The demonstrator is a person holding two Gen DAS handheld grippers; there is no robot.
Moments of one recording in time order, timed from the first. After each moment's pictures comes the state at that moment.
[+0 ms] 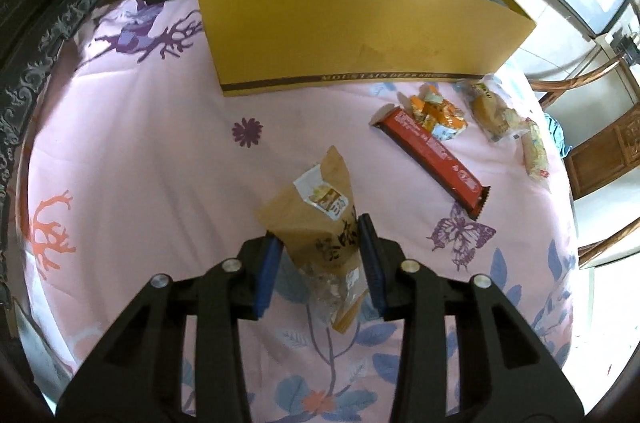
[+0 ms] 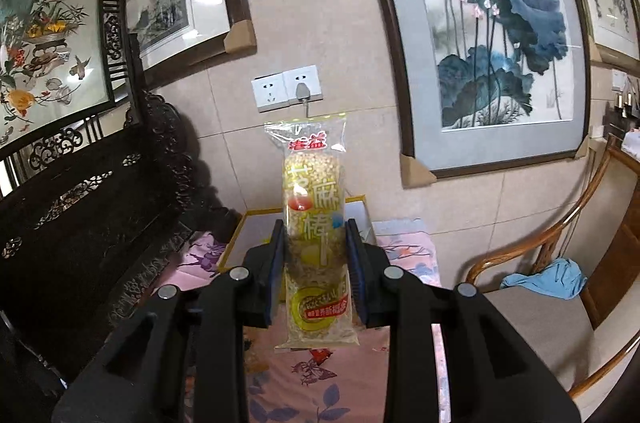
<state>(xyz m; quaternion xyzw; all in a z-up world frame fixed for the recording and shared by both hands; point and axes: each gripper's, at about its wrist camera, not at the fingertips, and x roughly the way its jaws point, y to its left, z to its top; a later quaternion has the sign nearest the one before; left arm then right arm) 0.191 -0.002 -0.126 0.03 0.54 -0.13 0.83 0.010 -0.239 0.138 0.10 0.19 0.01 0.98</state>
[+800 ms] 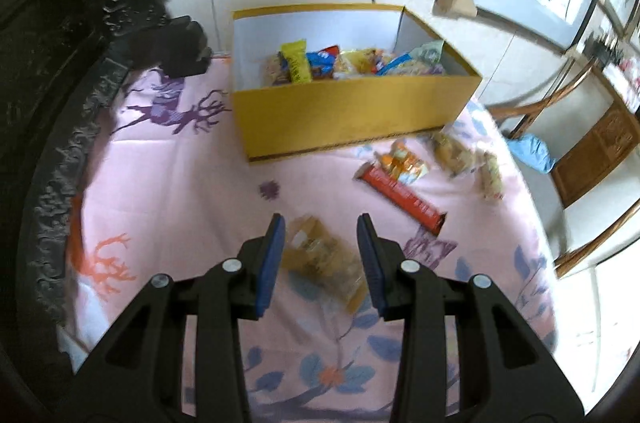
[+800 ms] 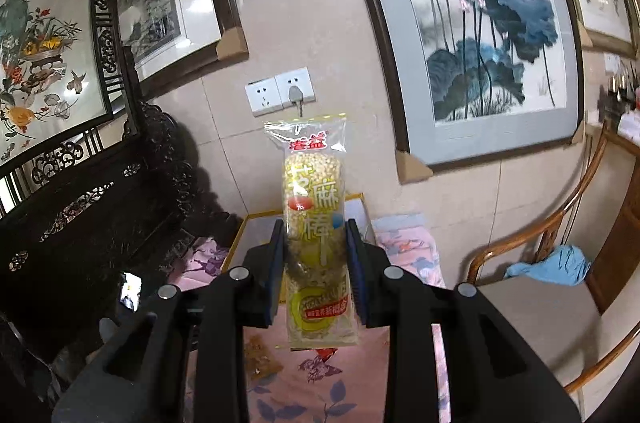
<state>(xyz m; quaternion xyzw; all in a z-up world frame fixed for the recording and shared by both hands) 0.157 0.013 -0.043 0.05 0.47 -0.14 0.87 0.000 -0.246 0.132 0.13 0.19 0.01 0.97</state>
